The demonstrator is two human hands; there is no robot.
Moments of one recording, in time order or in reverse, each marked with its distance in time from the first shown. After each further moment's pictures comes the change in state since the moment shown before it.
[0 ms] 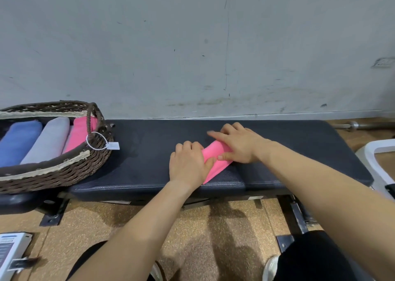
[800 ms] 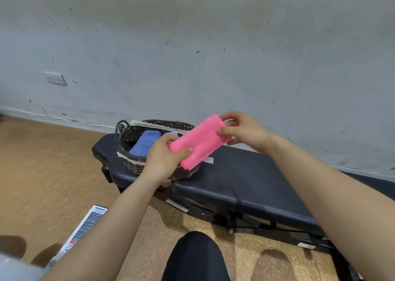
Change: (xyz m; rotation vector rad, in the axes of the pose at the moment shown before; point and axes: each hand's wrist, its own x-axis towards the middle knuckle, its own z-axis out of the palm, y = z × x) left_hand -0.120 -0.210 -0.206 -0.869 0.347 -0.376; right_hand 0.015 -0.221 -0.179 1.194 0.165 -0.180
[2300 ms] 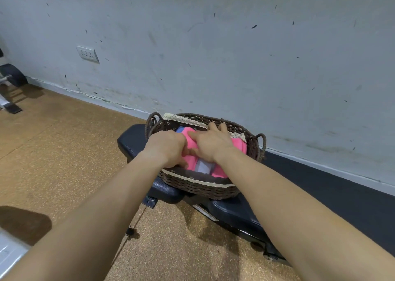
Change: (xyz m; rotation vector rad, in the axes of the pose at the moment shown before) left_hand 0.145 -0.098 -0.065 1.177 -0.316 0.046; right_hand 0.199 0.040 0.190 -1.307 -0.209 -0.228
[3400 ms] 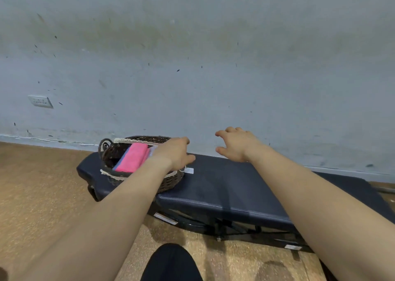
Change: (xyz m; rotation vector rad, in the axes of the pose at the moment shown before) left_hand -0.095 0.191 -0.090 -0.278 0.056 0.184; right_hand -0.284 0.144 -0.085 0.142 0.055 0.372
